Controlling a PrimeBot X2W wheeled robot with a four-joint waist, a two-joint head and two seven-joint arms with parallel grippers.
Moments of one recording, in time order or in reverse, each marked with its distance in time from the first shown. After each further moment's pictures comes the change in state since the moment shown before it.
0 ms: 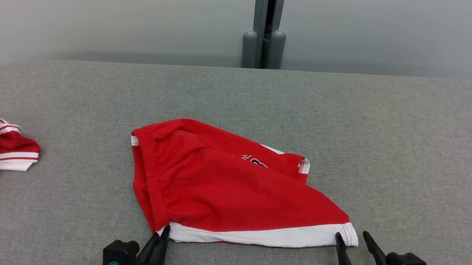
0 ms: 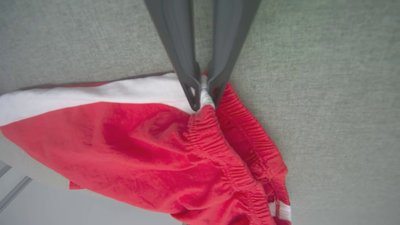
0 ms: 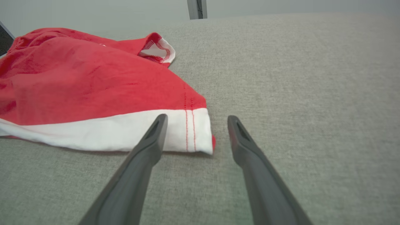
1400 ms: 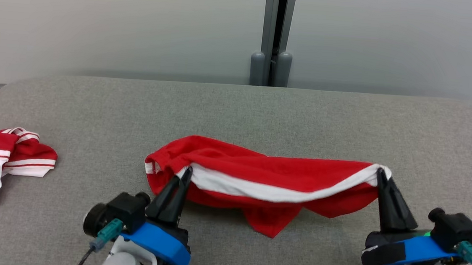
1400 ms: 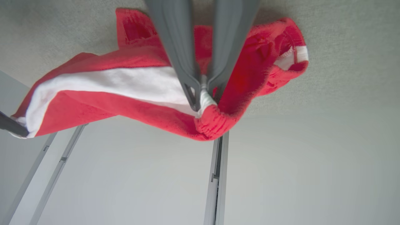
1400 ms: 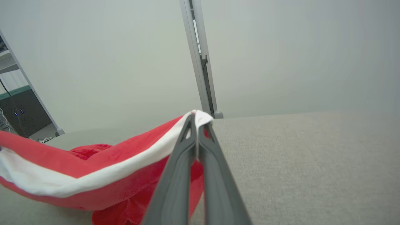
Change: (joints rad) left arm -0.105 0.070 -0.144 -0.238 -0.099 -0.006 0.000; right arm -0.062 -0.023 -0.029 -0.238 0.127 0.000 0.000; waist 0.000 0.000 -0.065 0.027
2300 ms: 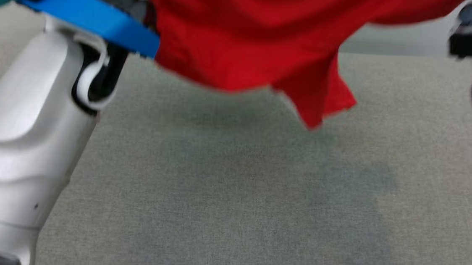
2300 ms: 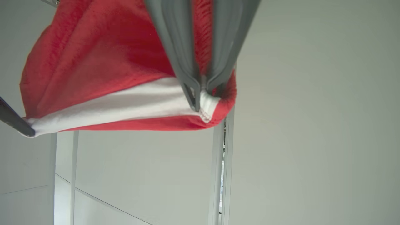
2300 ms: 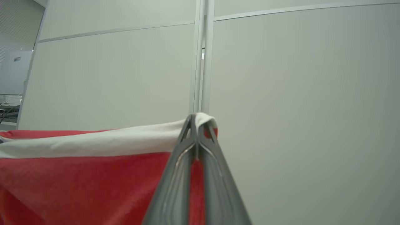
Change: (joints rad) left arm -0.749 0.202 -0.107 -0.016 -0.365 0.001 0.067; right arm -0.755 -0.186 0.060 0.007 0.068 0.000 -0.002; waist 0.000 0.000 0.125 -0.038
